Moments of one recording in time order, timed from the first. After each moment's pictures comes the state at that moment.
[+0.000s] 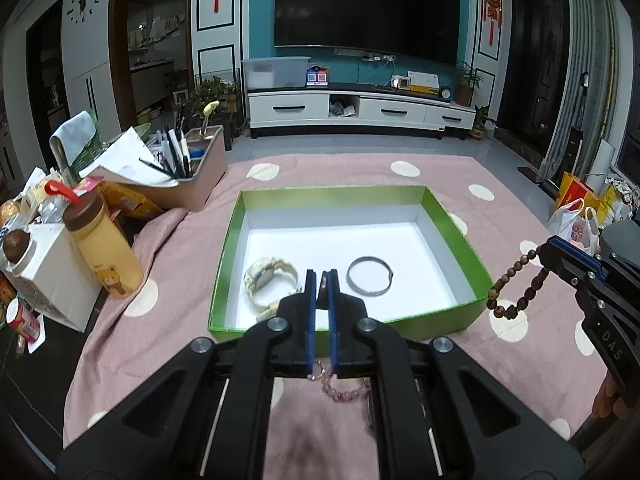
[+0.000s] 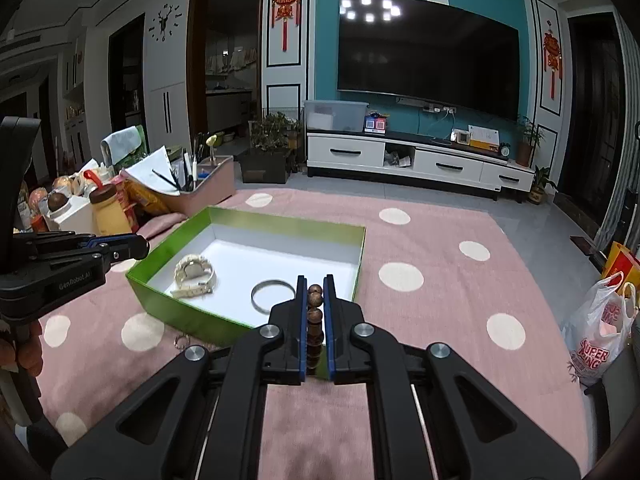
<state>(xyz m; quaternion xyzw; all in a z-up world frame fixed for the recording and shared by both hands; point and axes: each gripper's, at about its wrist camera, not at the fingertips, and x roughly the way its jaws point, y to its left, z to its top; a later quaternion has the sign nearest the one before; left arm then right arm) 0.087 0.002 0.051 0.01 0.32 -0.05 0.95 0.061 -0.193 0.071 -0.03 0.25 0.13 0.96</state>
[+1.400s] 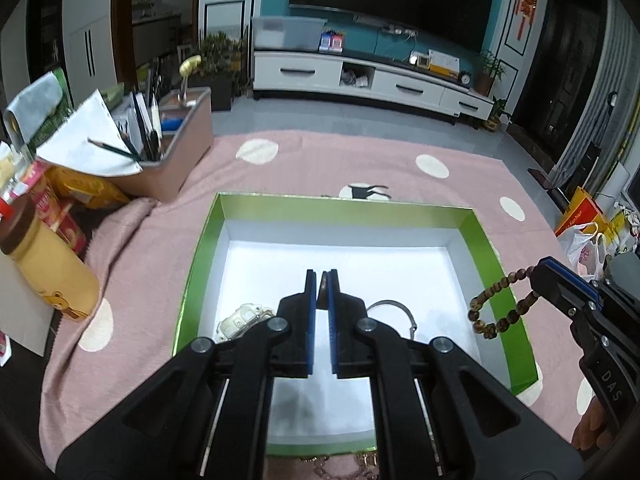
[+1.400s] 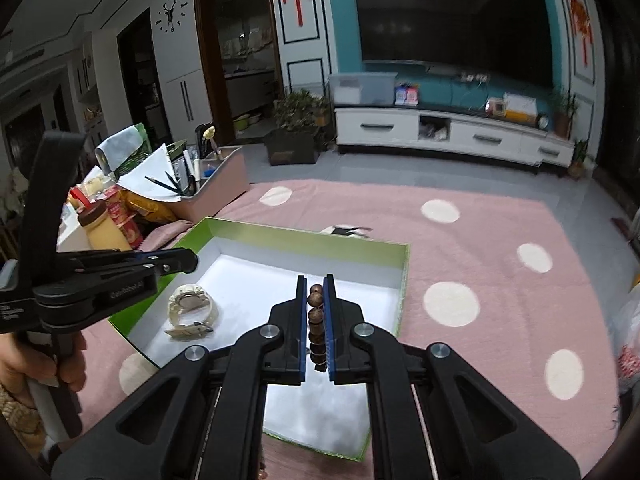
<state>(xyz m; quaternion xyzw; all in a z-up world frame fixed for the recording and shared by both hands) 0.211 0.008 0.019 -0.05 0.40 -0.04 0.92 0.173 -0.180 0.055 0.01 0.31 0.20 0.93</state>
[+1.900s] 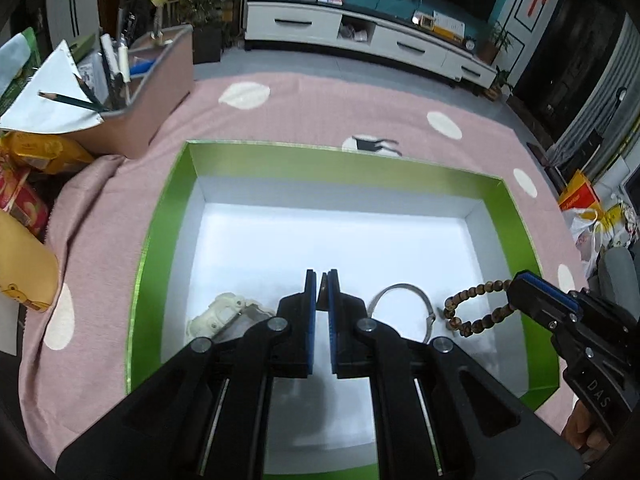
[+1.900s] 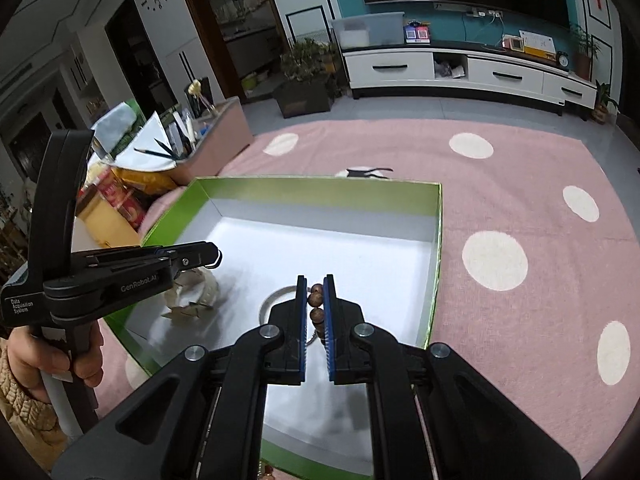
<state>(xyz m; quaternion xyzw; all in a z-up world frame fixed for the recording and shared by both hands) 0.252 0.009 -0.026 -0.06 0.48 -0.06 0.87 0.215 -0.170 0.012 0.04 0.41 0.22 0.89</state>
